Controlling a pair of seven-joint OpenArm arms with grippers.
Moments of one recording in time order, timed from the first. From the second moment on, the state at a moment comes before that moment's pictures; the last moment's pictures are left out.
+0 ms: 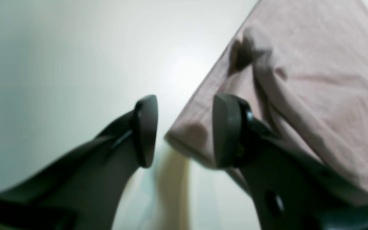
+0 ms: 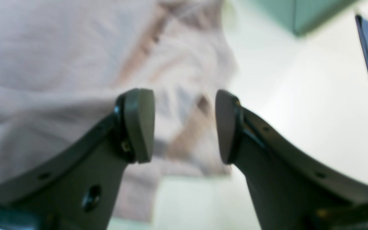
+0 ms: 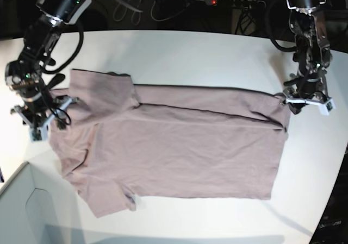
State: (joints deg) left arm 5.1 -12.0 -20.0 71.8 -30.2 0.1 18.4; right arm 0.1 -2.1 37.4 93.6 -13.9 40.1 -31.9
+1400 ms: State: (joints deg) left arm 4.8 -11.1 -19.9 68.4 -30.5 0.2 19.3; right arm 0.8 8.5 43.7 68.2 -14.2 40.1 -25.9
